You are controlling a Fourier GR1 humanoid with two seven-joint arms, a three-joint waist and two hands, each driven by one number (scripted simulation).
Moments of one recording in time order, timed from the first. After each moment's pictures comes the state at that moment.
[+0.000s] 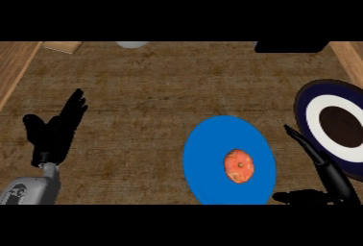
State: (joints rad) left arm -0.13 0.32 -0.04 -1.44 0.16 0.11 0.16; right arm 0.06 -0.55 0.28 -1.40 -0.02 -0.12 -0.60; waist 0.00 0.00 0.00
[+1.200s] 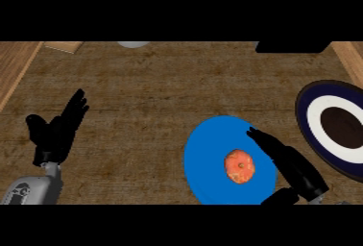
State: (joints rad) left arm -0.14 0.27 0.00 -1.42 0.10 0.06 0.15; right arm -0.03 -0.52 0.45 -1.60 0.46 0.03 0.05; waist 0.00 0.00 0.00
